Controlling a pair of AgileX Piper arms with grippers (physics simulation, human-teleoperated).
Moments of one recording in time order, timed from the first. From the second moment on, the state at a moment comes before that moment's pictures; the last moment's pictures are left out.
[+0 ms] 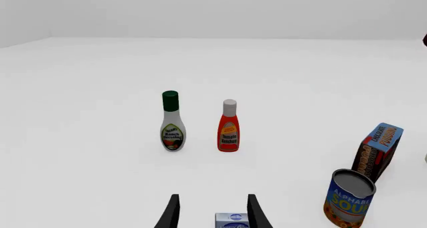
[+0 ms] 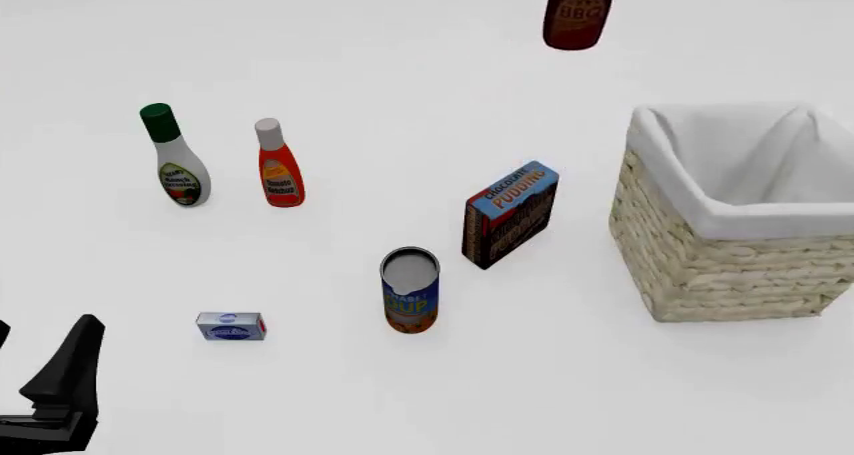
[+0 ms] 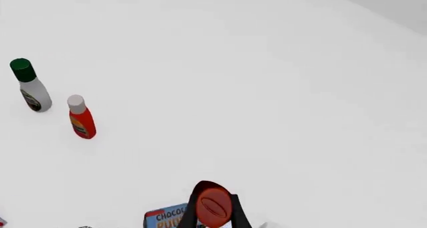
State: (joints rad) left arm 0.00 0.01 0.00 0.00 -0.01; right arm 0.33 1.56 -1.87 0.76 -0.28
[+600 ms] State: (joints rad) left arm 0.00 0.01 0.00 0.00 -0.01; right arm 0.12 1.33 -1.70 0.76 -0.28
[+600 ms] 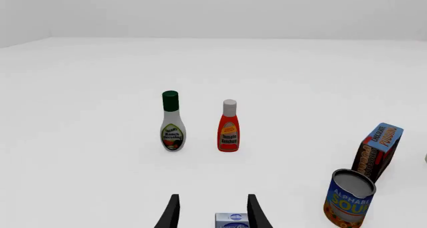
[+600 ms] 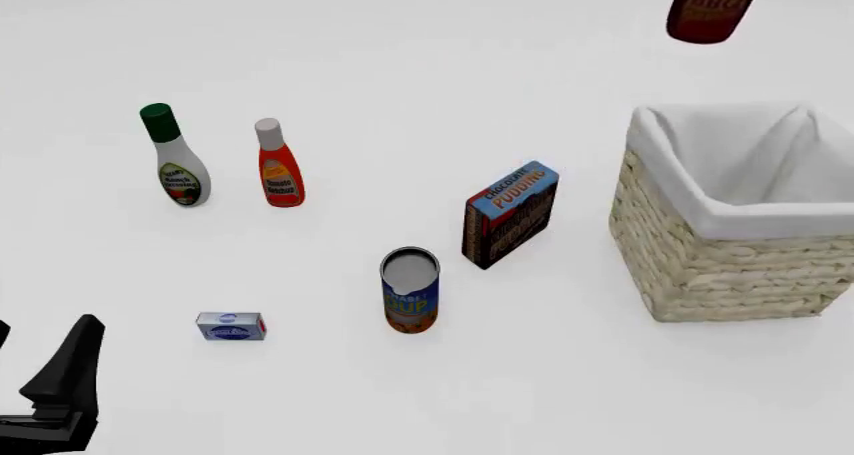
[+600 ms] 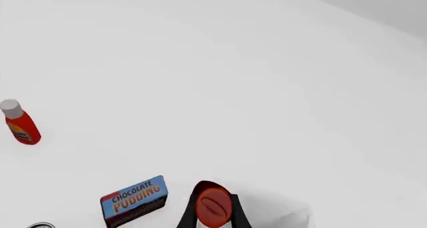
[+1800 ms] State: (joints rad) left arm 0.00 0.01 0.00 0.00 -0.01; right arm -0.19 1.25 -1.27 0.54 -0.24
